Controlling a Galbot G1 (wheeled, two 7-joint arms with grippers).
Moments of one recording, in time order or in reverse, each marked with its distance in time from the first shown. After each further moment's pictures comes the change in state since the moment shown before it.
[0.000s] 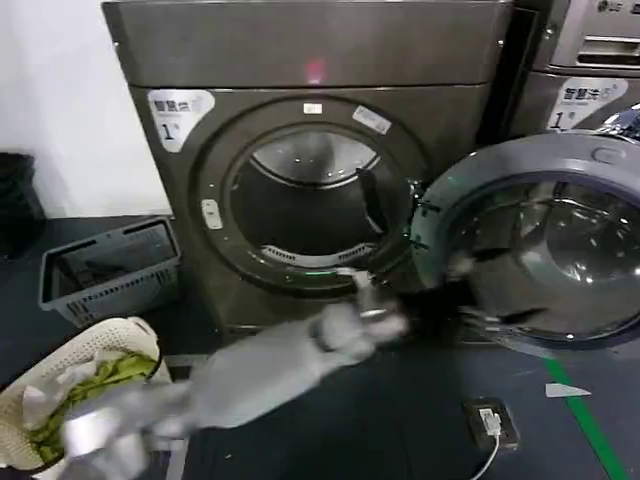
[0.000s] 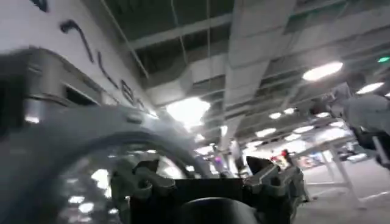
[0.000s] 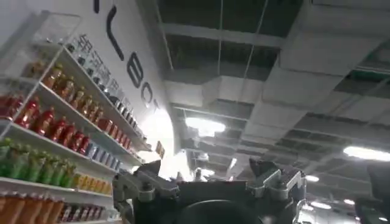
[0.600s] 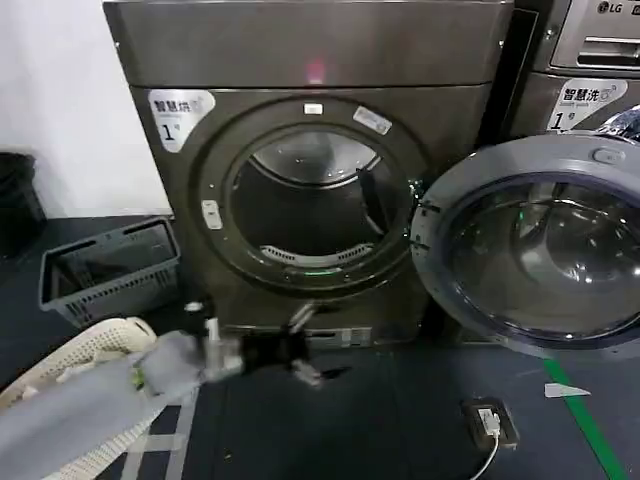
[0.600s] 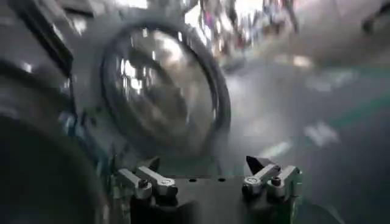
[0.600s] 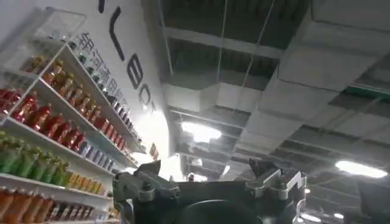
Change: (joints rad) left arm 0.236 0.730 -0.146 -0.368 0.377 0.212 -0.013; right arm 0.043 0.013 -0.023 0.050 -0.087 -0.014 0.003
